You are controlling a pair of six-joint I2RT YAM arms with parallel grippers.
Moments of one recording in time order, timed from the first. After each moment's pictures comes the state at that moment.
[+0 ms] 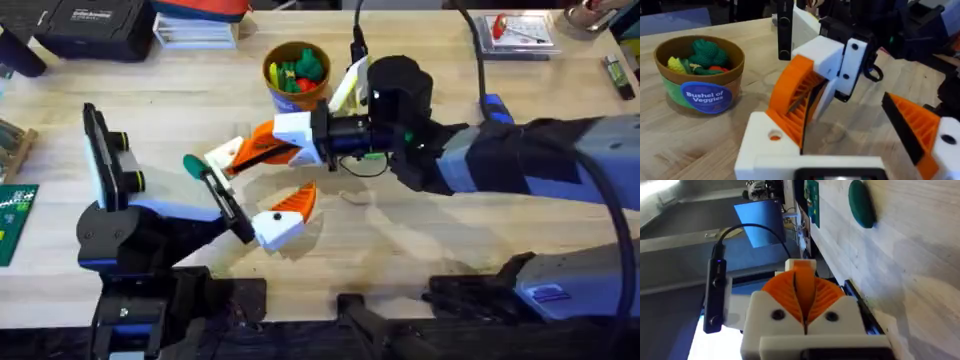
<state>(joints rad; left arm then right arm) 0.03 0.01 0.01 -0.09 0.99 -0.18 0.70 1.64 0.68 0.70 -0.78 1.43</state>
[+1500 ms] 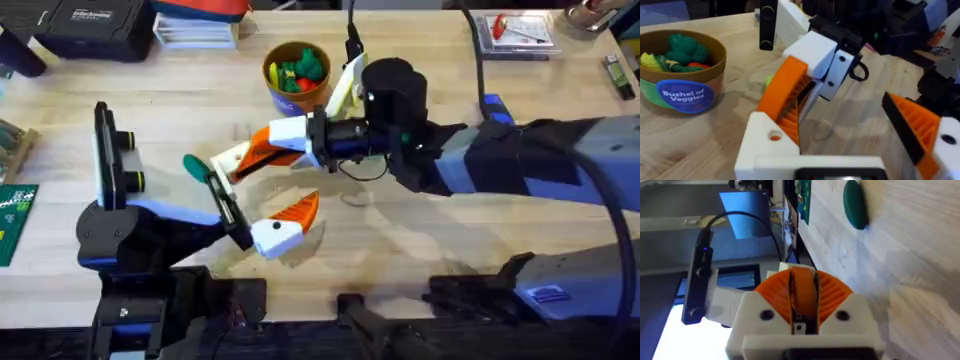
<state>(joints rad) 0.04 0.01 0.00 -0.10 1.09 -0.20 0.72 1.64 0.69 0.65 -0.79 1.29</state>
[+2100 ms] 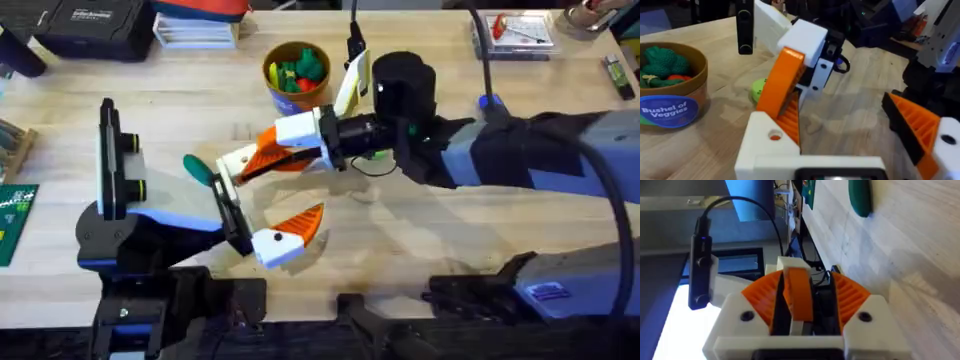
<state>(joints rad) 0.03 0.01 0.00 -0.09 1.17 -0.16 0.66 1.64 0.69 0.63 -0.97 1.23</state>
